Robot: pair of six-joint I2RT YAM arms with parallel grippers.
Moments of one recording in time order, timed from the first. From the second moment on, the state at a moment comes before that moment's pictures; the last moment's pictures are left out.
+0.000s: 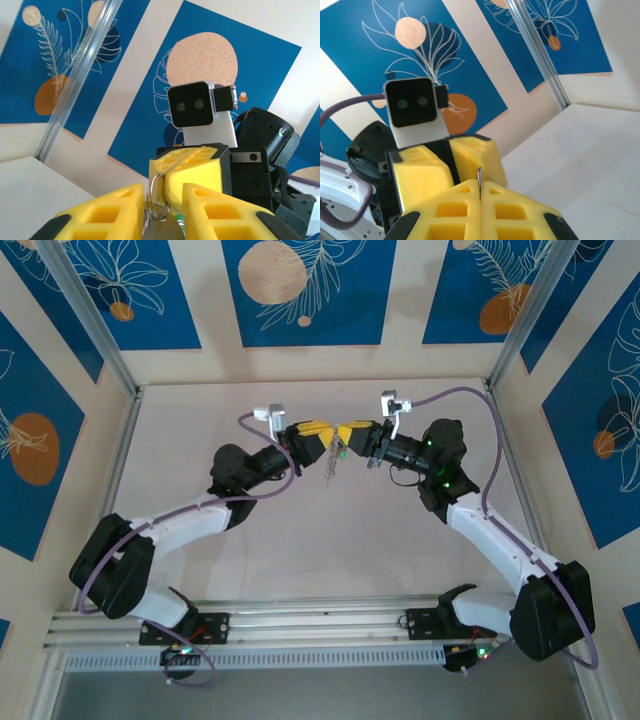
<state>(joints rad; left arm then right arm) -0.64 1.45 0.82 1.03 0.51 -0.68 0.38 1.17 0.86 0.43 -0.78 0.62</state>
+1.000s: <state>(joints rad) -0.44 1.51 1.20 0.26 1.05 -0.33 0.29 1.41 1.26 -0.24 -1.18 0.14</state>
